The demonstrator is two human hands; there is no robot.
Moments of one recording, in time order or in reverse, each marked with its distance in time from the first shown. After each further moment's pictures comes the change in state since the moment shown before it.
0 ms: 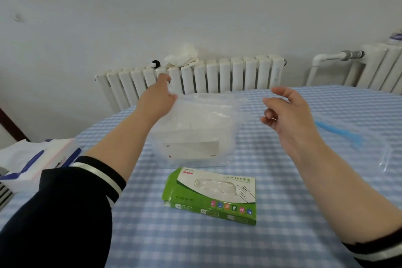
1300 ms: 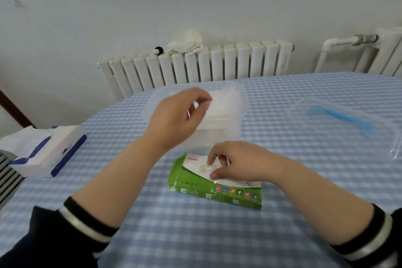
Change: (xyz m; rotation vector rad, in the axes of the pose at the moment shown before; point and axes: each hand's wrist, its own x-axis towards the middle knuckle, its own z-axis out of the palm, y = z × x) left_hand -0.100 0.025 0.002 -0.182 0.093 0.515; right_hand -0.042 0.062 0.028 -1.287 -0.979 -0.173
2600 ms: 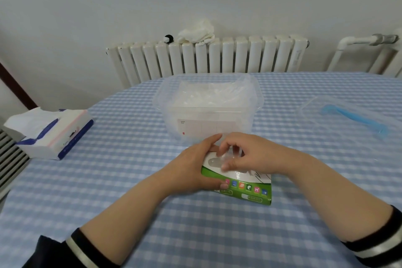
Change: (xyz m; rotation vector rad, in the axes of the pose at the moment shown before) left_hand -0.088 -0.021 0.048 -0.310 -0.582 -0.381; right_hand 0.009 0.010 0.005 0.230 0.003 -0.078
